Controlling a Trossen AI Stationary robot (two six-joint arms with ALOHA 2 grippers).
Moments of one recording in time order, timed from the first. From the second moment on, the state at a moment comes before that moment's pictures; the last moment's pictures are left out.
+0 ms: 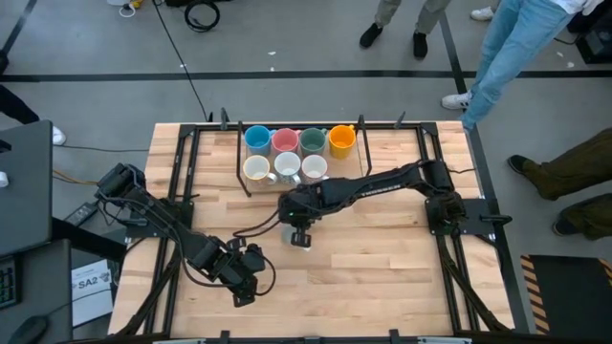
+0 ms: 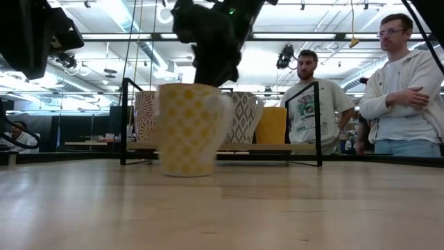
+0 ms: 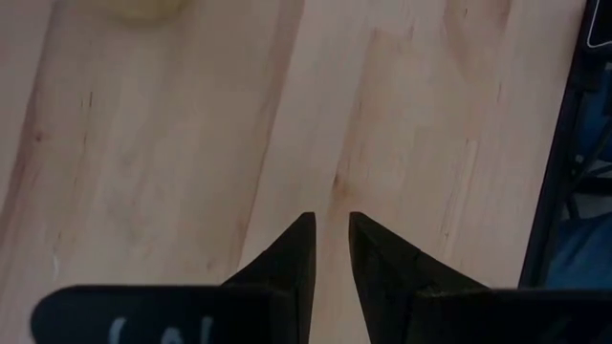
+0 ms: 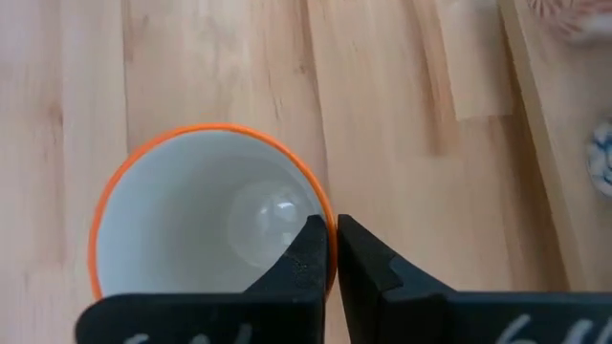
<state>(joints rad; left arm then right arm) -0.66 1.58 1.12 -0.72 -0.19 -0.89 0.10 2.08 1.77 -0.77 0.07 0.21</state>
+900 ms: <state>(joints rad) -0.65 1.58 1.12 -0.63 -0.27 -0.89 -0.18 1.56 1.77 -1.30 0.05 0.02</state>
